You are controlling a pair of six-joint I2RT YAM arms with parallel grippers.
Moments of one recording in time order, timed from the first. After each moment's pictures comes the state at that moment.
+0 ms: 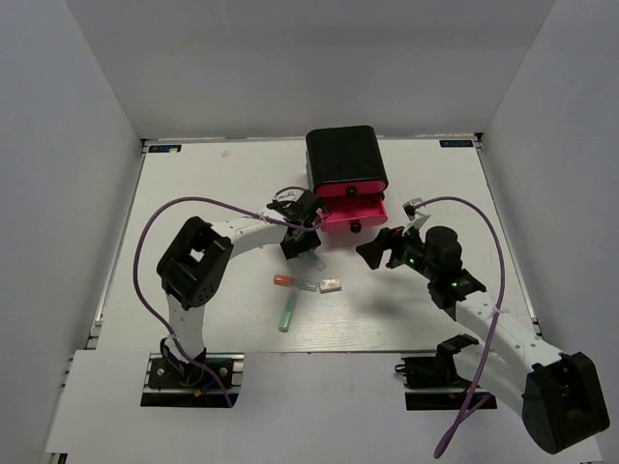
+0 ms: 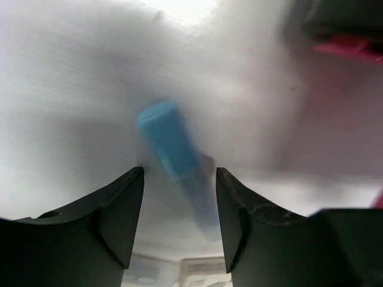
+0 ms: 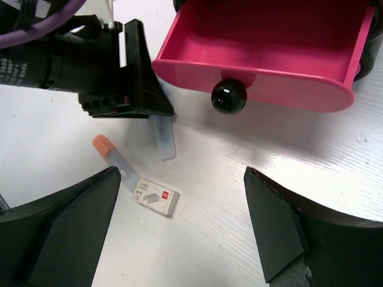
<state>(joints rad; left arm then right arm) -0.72 1.95 1.33 -0.55 -0.25 -1.05 0.41 0.93 0.41 0.23 -0.32 0.34</state>
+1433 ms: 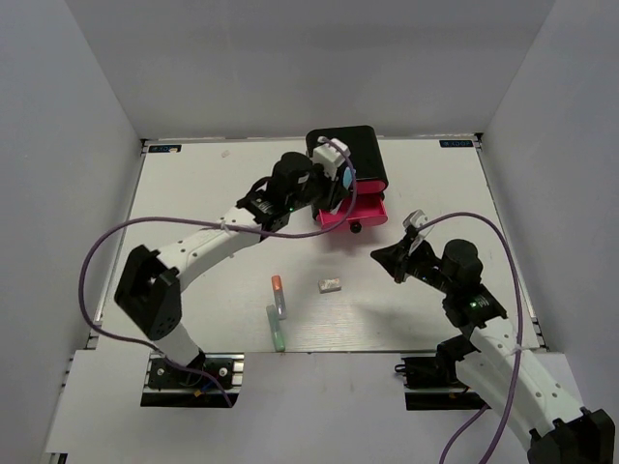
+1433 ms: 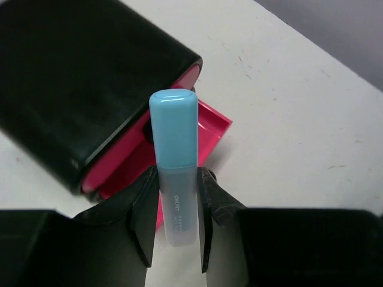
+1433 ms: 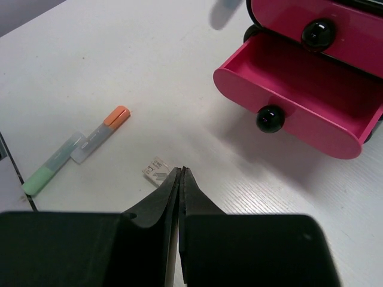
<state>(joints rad) -0.74 1.58 1.30 -0.02 0.11 -0.09 0.40 0.64 0.41 0.04 -0.53 0.04</state>
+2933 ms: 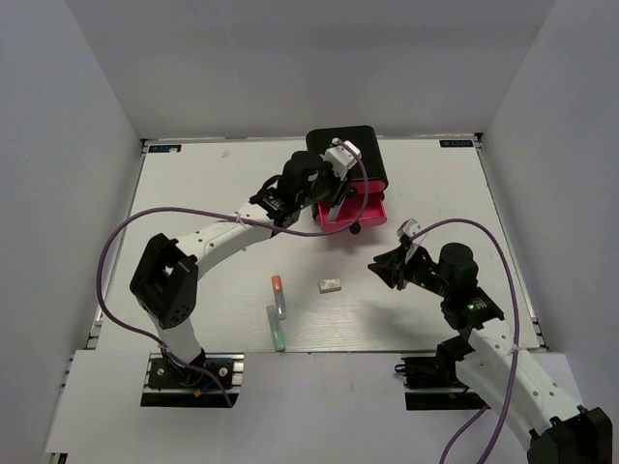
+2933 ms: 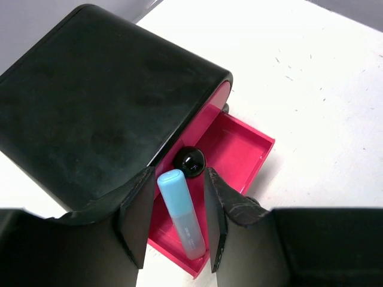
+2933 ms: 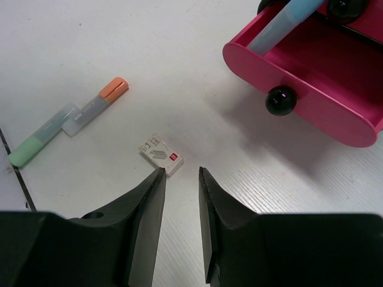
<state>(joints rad) -0.75 1.74 1.38 0.08 0.08 0.14 0.40 0.62 0.36 0.00 -0.56 -0.06</state>
